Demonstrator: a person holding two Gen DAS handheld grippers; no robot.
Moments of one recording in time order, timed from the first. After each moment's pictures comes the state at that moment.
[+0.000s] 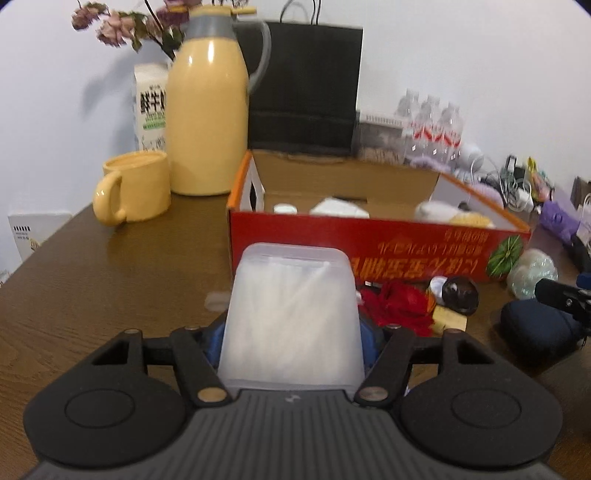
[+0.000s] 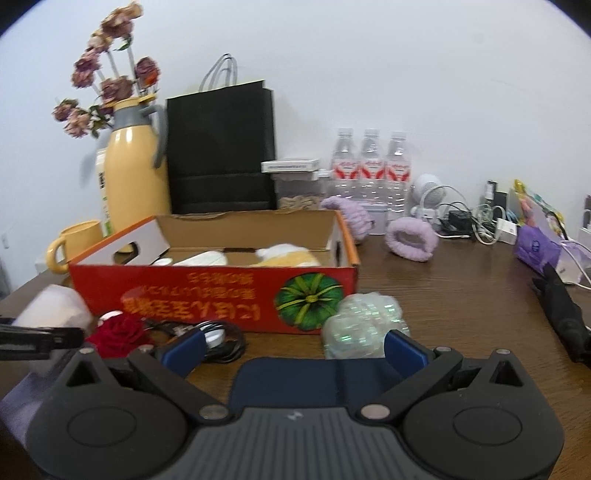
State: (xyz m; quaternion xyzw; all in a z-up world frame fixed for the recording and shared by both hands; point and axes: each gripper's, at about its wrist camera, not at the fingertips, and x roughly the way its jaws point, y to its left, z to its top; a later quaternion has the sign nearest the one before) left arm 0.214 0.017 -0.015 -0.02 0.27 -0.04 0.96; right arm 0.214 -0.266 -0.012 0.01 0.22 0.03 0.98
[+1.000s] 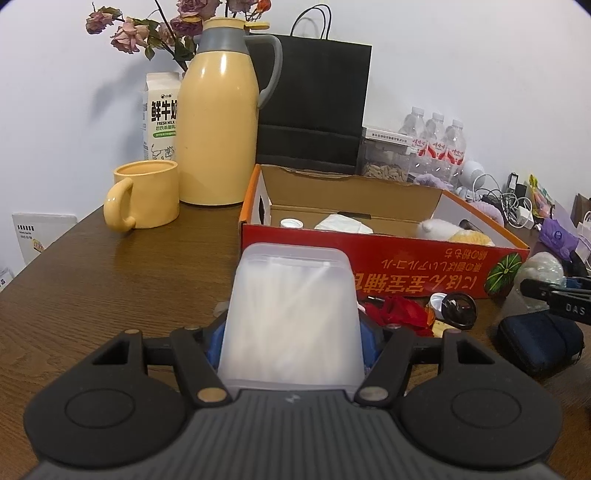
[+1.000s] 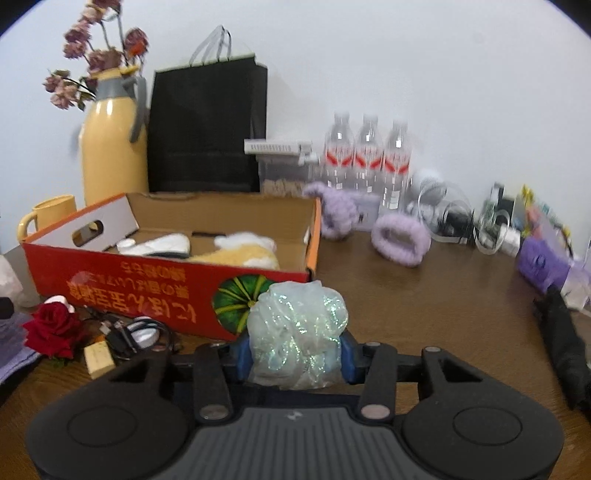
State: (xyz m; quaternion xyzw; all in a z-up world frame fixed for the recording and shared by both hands) left arm 0.207 0.023 -0.009 -0.04 0.25 -0.03 0.97; right arm 0.252 -0.285 -0.020 -0.04 0.22 0.04 0.97
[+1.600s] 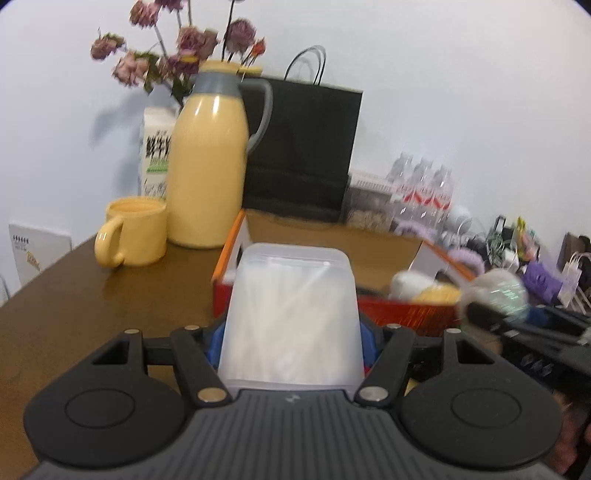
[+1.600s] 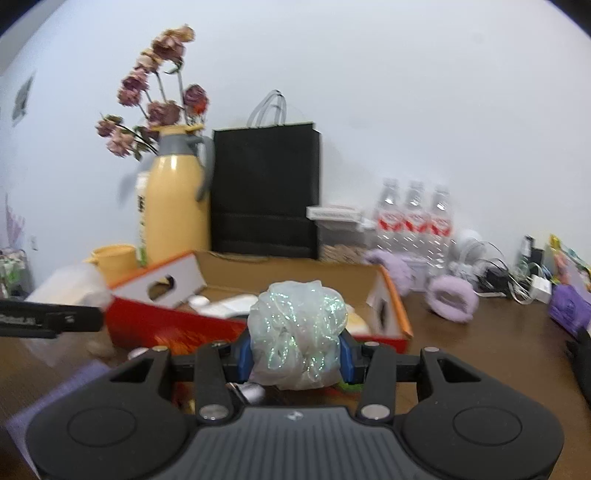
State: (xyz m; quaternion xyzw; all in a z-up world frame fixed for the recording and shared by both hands) left arm 0.202 0.005 0.028 -0.07 0.20 -0.04 0.98; right arm 0.229 -0.221 0.011 -0.03 0.14 0.11 0.98
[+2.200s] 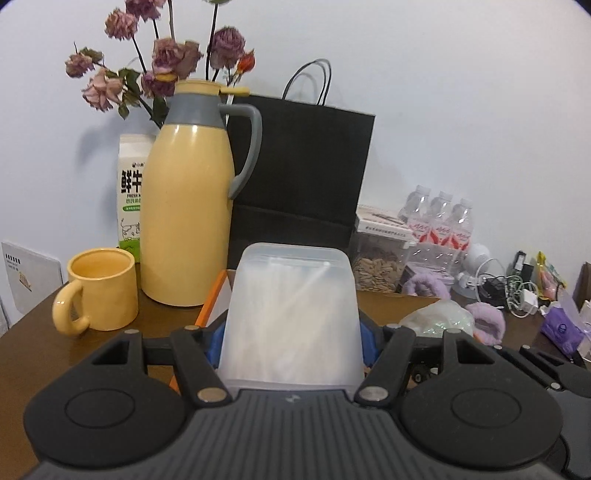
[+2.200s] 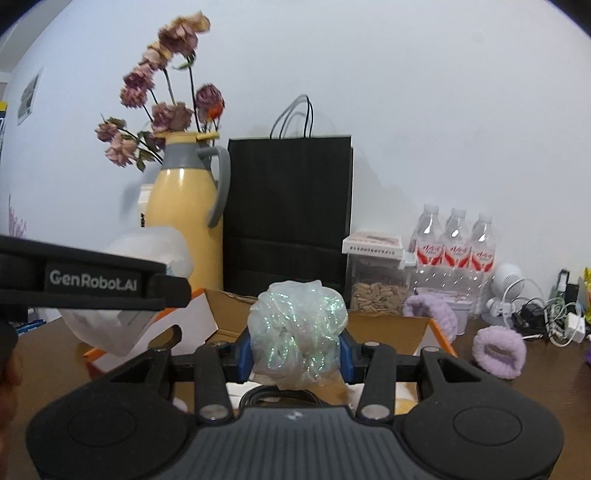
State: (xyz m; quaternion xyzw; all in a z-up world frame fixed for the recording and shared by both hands) left arm 0.305 -0.013 0.063 -0.08 0.19 -0.02 0.98; right arm 0.322 -0.173 0.030 -0.04 0.14 0.11 0.98
